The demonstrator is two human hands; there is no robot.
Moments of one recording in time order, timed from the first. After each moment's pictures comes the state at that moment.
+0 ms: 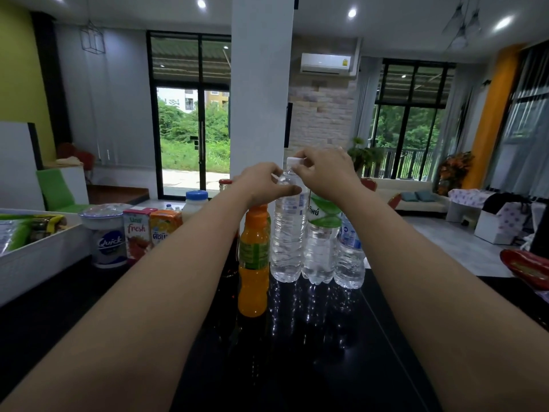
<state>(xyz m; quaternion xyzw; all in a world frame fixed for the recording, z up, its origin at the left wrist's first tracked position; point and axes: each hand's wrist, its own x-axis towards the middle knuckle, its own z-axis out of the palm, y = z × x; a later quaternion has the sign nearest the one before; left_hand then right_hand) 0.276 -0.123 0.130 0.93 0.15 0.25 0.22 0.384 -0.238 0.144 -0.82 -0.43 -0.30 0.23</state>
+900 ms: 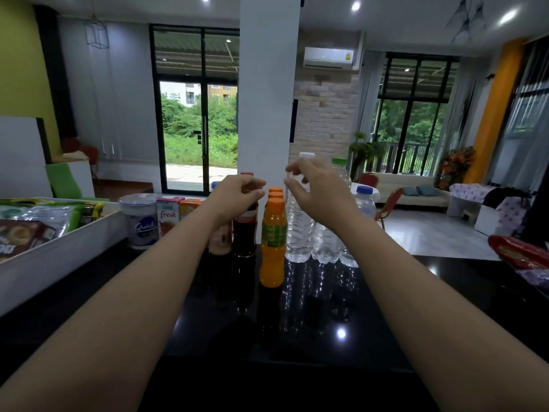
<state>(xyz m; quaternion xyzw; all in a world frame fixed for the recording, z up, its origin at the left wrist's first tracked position) 0.186 -0.099 0.093 0.89 0.10 0.32 0.31 0.295 -0.261 0.106 -0.75 -0.51 -0.31 0.29</state>
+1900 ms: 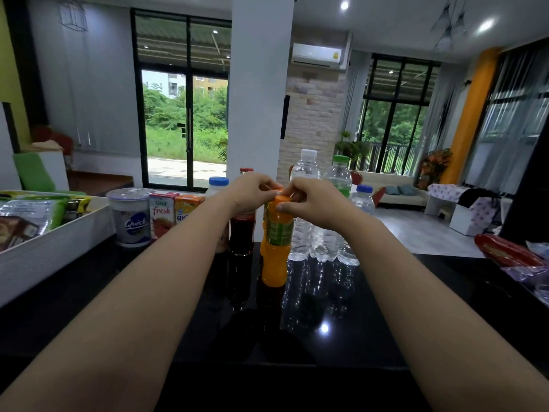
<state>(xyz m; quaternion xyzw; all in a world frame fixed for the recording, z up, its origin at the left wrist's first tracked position) 0.215 -0.093 0.098 0.93 0.06 0.24 0.28 0.281 -0.256 0.105 -0.81 -0.51 -0.11 0.26</state>
